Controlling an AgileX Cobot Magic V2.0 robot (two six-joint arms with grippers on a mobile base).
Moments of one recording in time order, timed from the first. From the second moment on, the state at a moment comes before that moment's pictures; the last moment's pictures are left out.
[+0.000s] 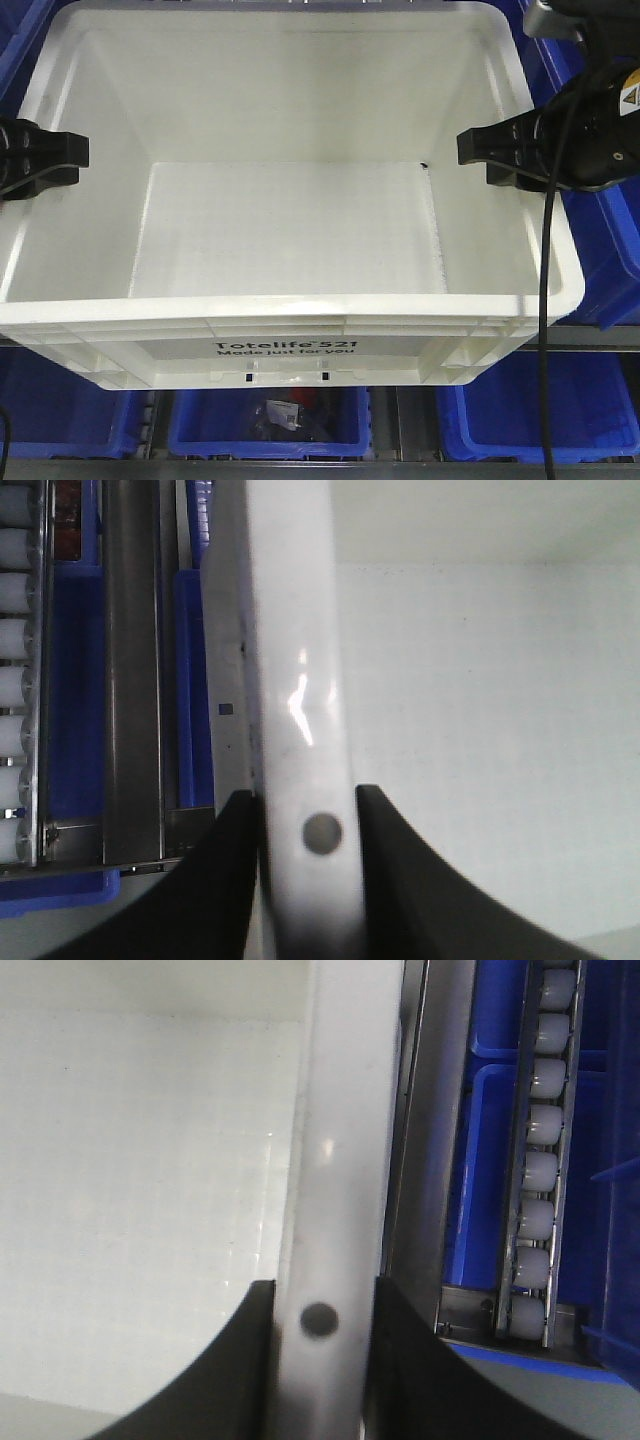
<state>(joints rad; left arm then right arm) -0.21 1.13 -1.08 -0.11 0.88 -0.14 0.40 1.25 -1.21 -0.06 0.98 0.31</state>
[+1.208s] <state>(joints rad) -0.21 1.13 -1.08 -0.11 0.88 -0.14 0.40 1.25 -1.21 -0.06 0.98 0.31</state>
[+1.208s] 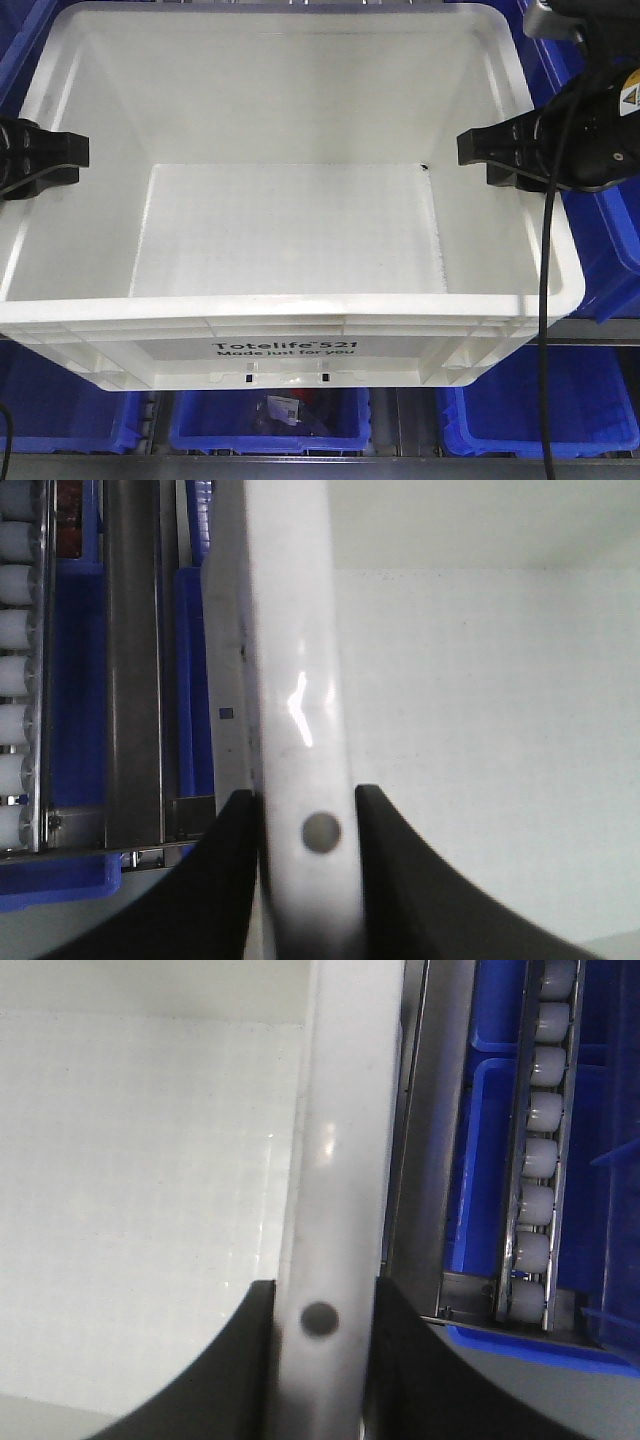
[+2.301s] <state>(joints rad) -0.21 1.12 -1.08 -0.11 0.88 -0.14 0.40 1.25 -1.21 -0.06 0.99 0.31</state>
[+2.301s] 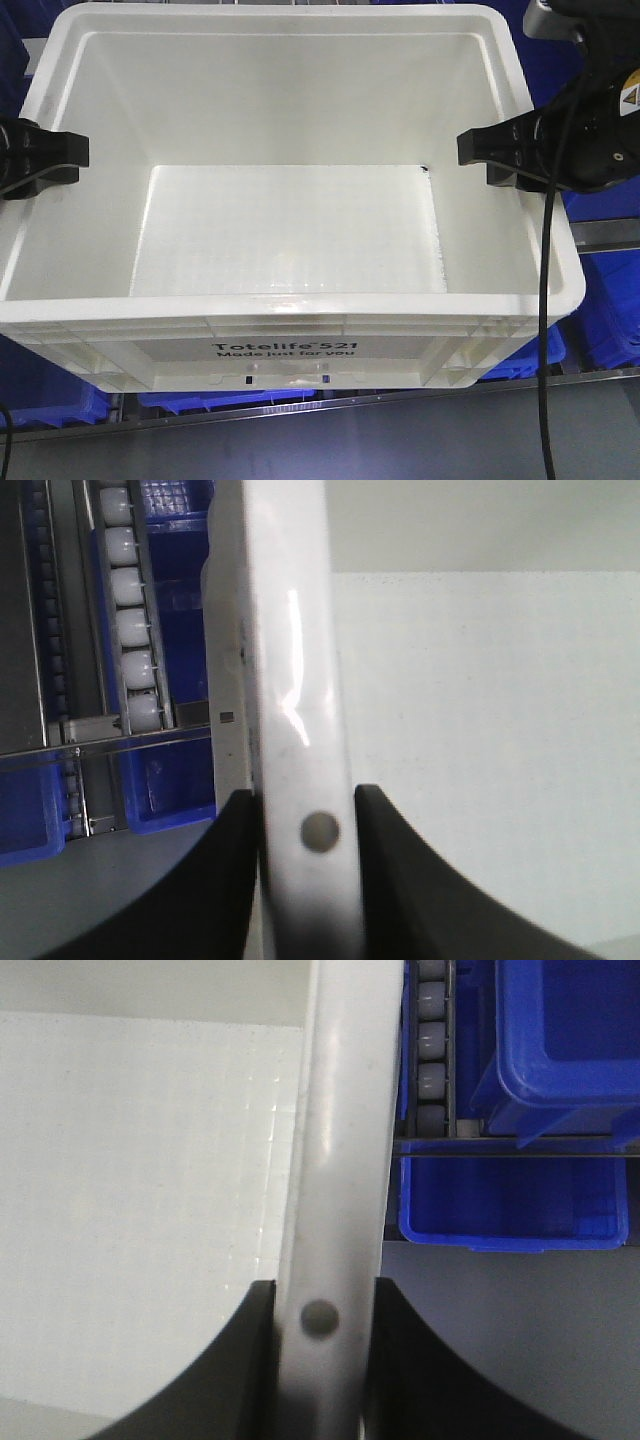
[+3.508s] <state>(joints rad) -0.21 1.12 -1.08 -0.11 0.88 -0.14 0.40 1.25 -1.21 -0.06 0.99 0.31</state>
